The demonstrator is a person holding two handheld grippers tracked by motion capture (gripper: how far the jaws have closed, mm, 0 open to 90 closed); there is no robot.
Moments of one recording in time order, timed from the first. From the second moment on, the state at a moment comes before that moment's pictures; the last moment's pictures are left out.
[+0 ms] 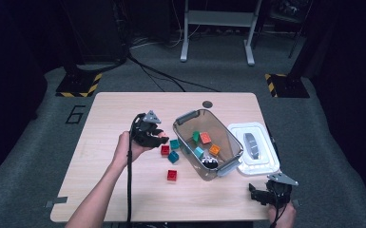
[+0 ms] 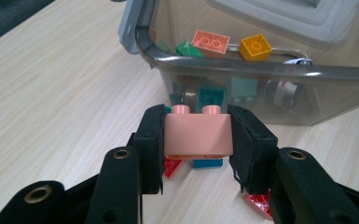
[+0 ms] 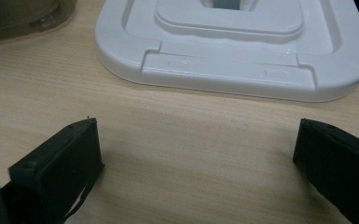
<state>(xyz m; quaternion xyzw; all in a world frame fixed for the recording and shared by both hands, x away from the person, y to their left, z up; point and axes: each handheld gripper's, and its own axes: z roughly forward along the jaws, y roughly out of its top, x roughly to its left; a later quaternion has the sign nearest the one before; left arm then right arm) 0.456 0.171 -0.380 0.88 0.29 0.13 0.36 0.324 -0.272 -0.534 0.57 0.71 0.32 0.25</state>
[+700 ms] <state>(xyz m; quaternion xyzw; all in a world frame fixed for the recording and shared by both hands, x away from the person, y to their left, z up) 0.466 0.118 -0.348 0.89 0.24 0.14 0.37 0.324 -0.273 -0.534 0.57 0.71 0.32 0.25</state>
